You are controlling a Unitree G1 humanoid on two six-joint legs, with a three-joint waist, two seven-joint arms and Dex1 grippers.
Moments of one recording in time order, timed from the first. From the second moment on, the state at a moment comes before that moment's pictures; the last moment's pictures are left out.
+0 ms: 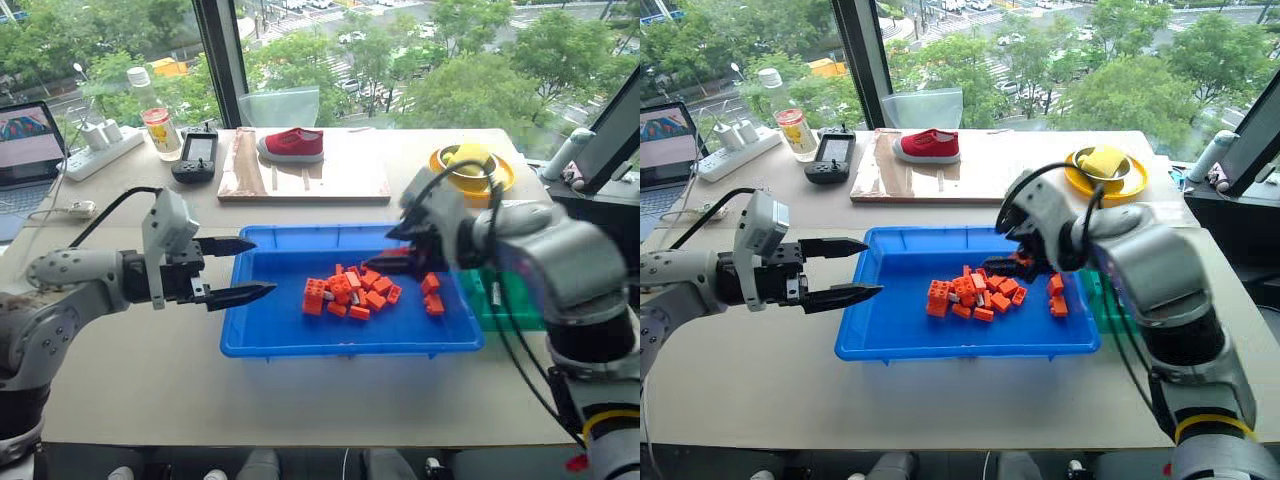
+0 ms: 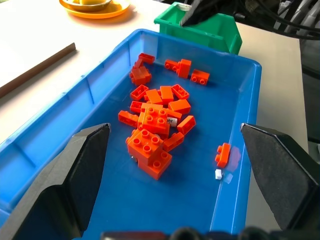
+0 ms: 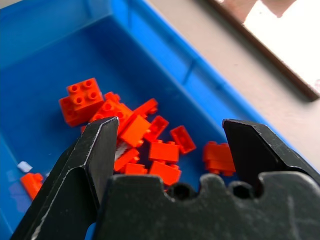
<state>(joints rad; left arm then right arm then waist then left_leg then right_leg) -0.39 0.99 0.22 -0.42 -0.86 0.83 -0.92 -0.86 -0.66 0.24 -0.40 0.29 1.35 0.83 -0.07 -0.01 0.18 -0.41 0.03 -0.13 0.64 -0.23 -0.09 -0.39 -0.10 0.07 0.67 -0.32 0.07</state>
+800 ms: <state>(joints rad) -0.37 1.01 0.25 -0.42 -0.85 0.83 -0.92 -0.86 -0.52 0.42 -0.17 0.24 1.18 0.71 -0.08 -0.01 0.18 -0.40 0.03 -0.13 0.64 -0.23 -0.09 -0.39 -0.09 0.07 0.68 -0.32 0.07</state>
